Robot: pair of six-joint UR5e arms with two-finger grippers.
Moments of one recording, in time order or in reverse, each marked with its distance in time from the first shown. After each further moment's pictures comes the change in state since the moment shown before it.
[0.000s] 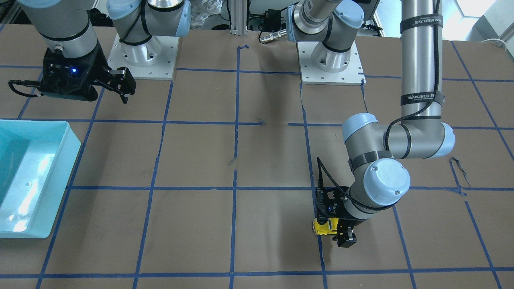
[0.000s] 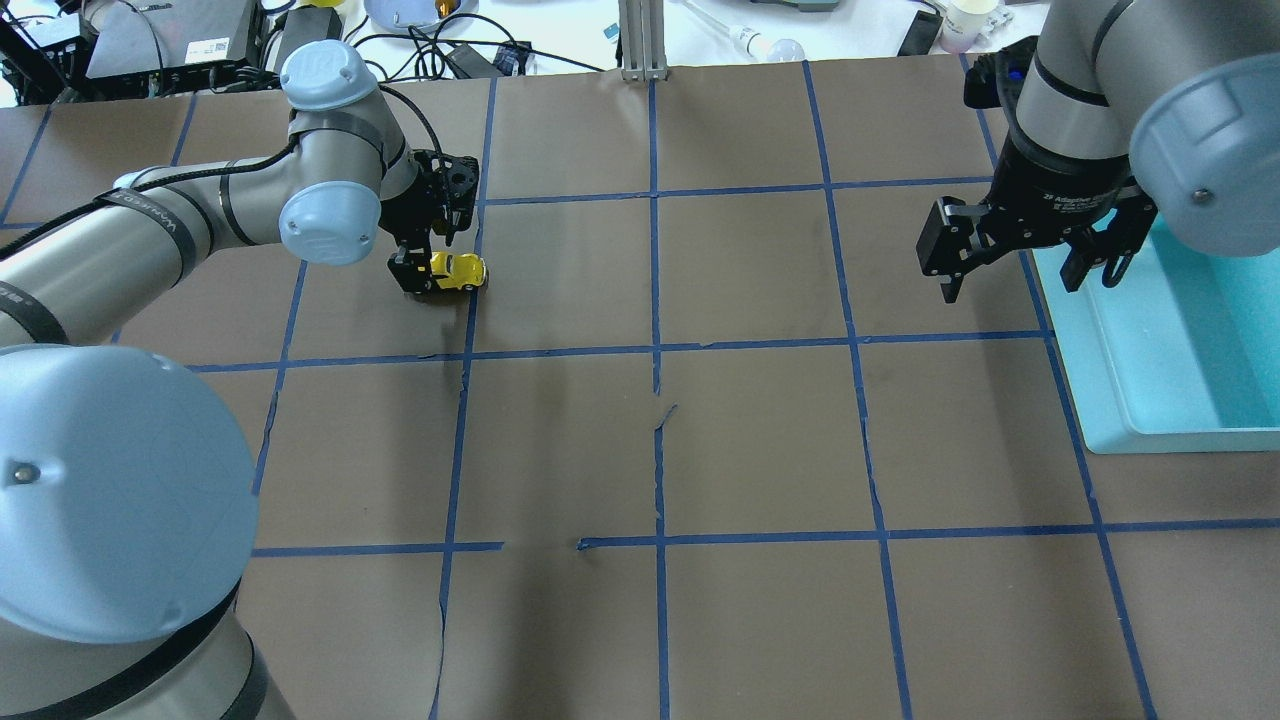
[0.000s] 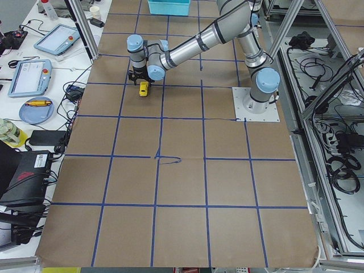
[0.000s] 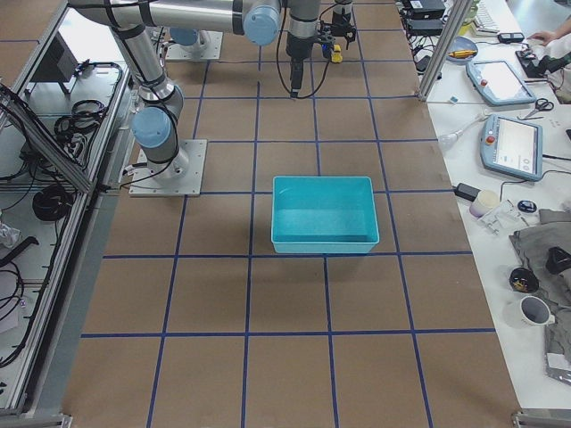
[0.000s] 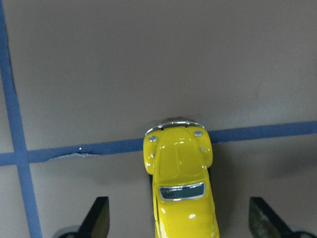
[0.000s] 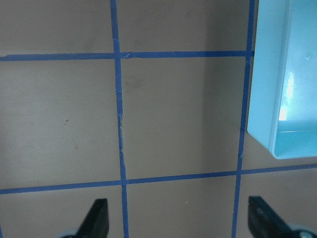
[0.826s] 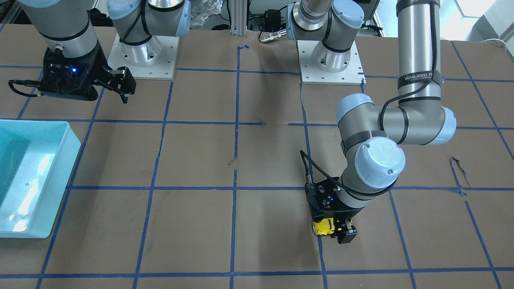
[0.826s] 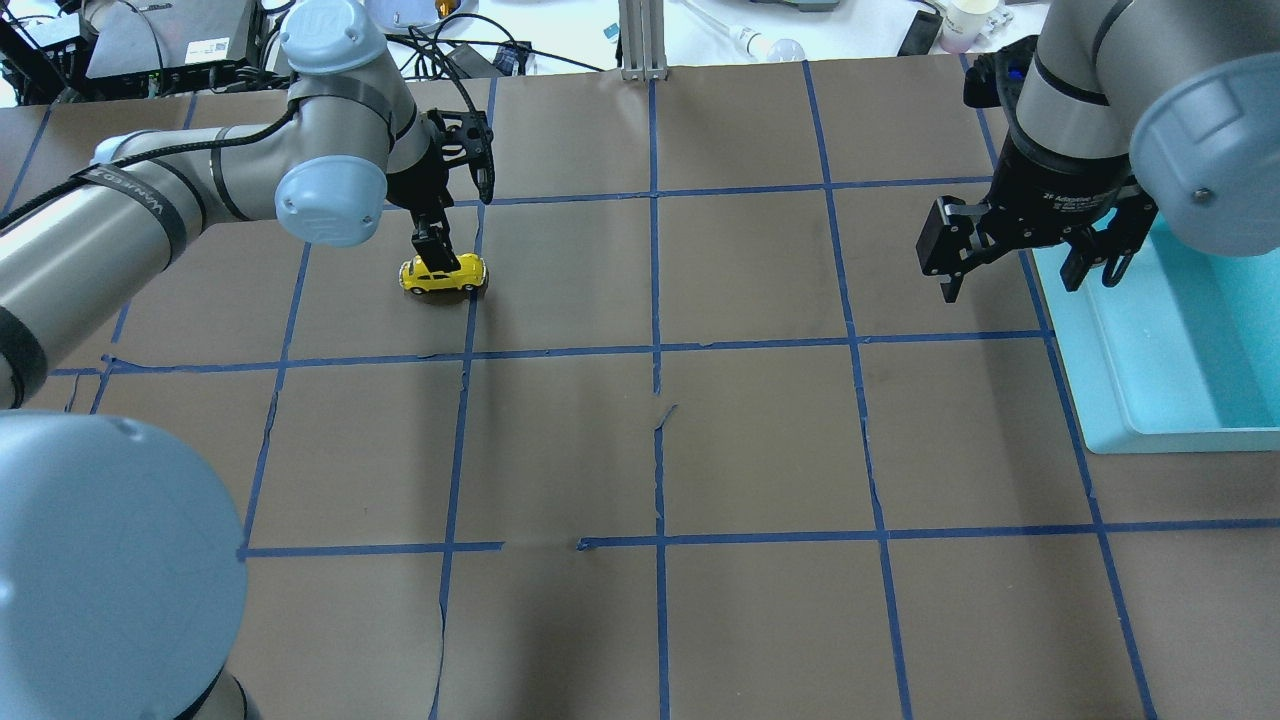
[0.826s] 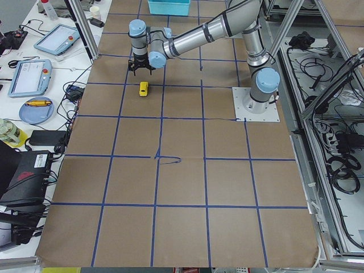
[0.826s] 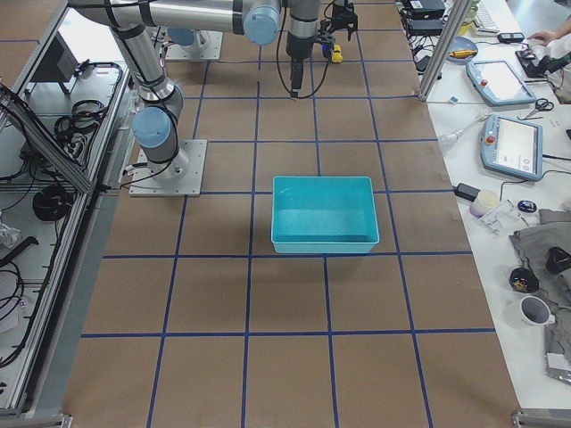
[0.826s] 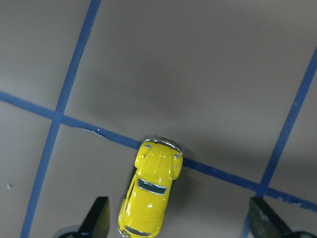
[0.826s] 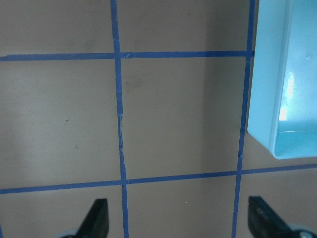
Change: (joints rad) left arm -0.041 0.050 0.020 -0.018 0.005 -0.156; right arm 0.000 0.000 -0.001 0.001 0.000 0.000
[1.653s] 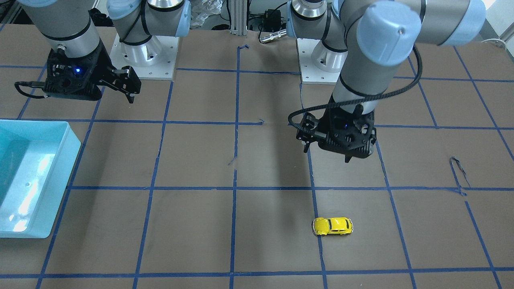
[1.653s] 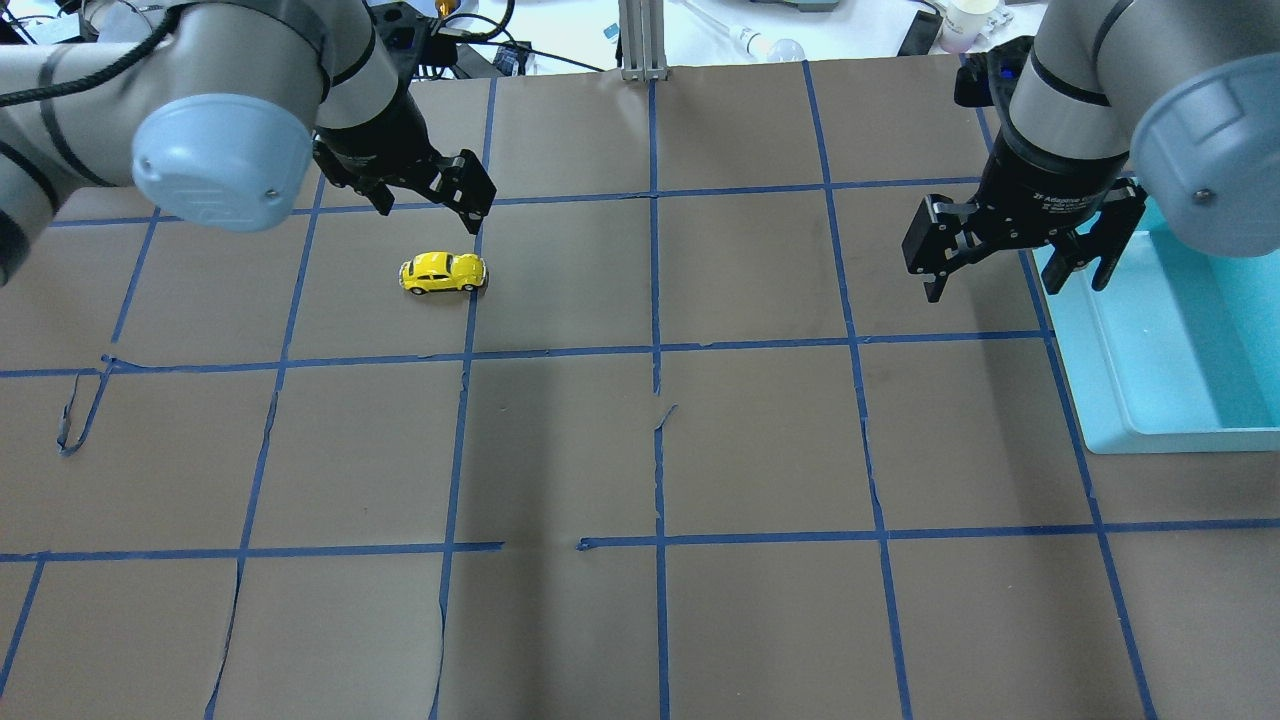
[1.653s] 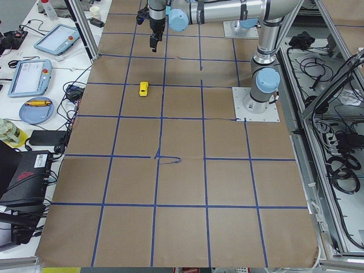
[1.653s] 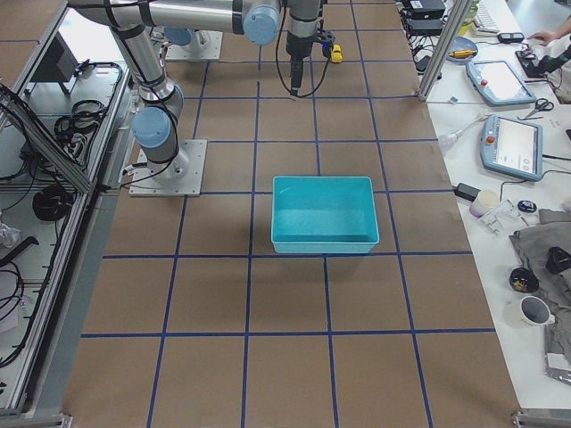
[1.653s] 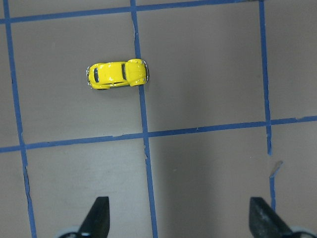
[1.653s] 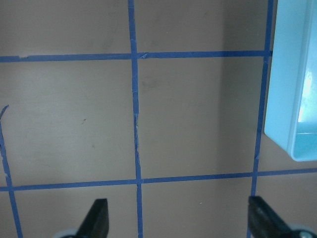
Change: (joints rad) left arm -0.079 0.300 -0.018 -0.263 -0.001 -1.205; right arm 0.000 -0.001 0.000 0.000 0.047 -0.001
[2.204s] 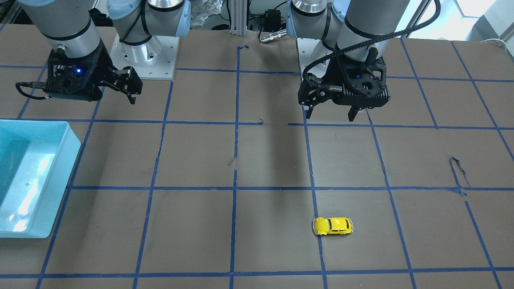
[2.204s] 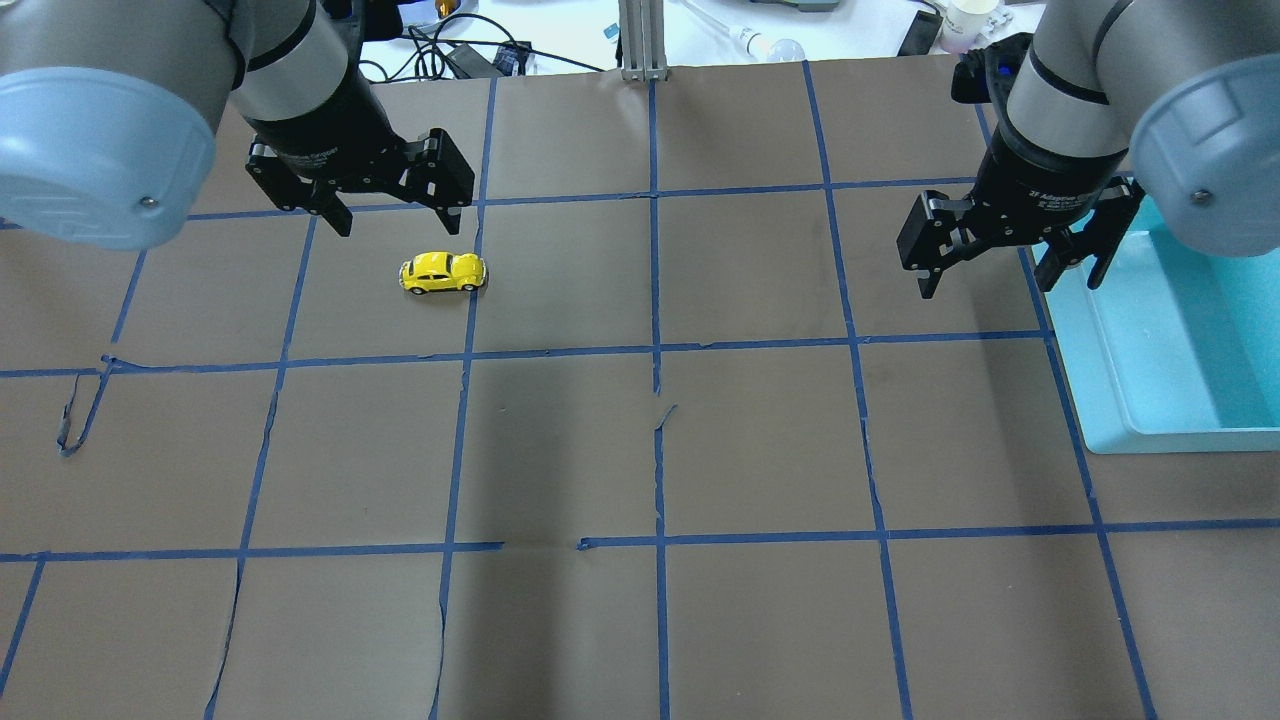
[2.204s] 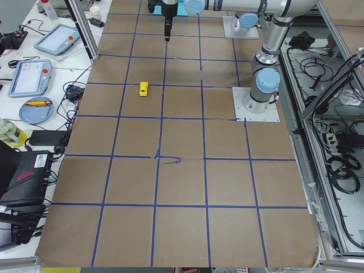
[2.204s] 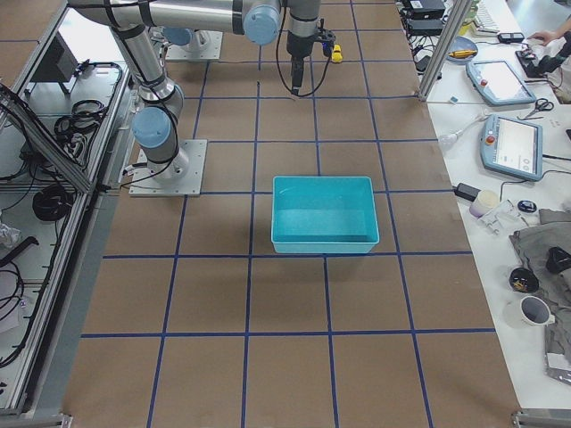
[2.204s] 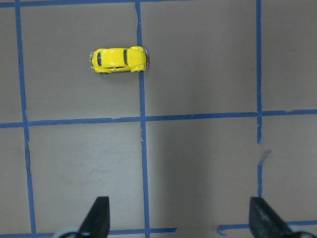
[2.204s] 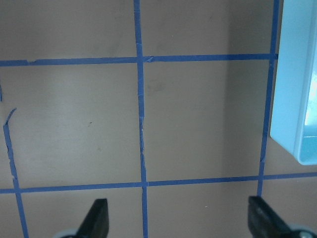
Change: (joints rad) left arm -0.011 0.182 0.008 -0.188 -0.003 -0.343; right arm 0.000 0.001 0.000 -0.009 0.022 0.001
